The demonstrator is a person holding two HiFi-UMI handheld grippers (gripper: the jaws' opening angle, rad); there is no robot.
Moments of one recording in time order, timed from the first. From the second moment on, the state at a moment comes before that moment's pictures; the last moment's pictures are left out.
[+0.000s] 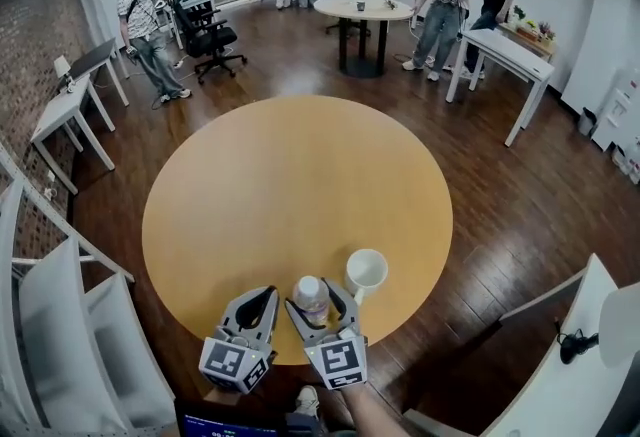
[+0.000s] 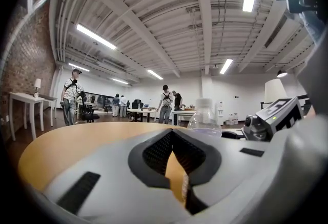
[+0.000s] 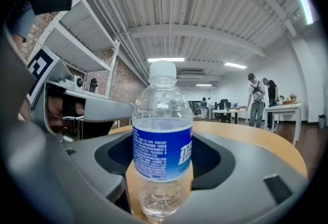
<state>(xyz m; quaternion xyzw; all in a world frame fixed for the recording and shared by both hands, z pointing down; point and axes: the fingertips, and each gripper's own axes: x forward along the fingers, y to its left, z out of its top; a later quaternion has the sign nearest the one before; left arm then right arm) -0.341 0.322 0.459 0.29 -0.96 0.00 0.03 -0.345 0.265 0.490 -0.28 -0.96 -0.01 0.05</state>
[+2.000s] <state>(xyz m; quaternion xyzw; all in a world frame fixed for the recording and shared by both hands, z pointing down) -0.193 0.014 0.401 0.57 -0.82 -0.01 -0.01 -0.165 -0.009 0.380 -0.03 -1.00 -0.01 -0.02</state>
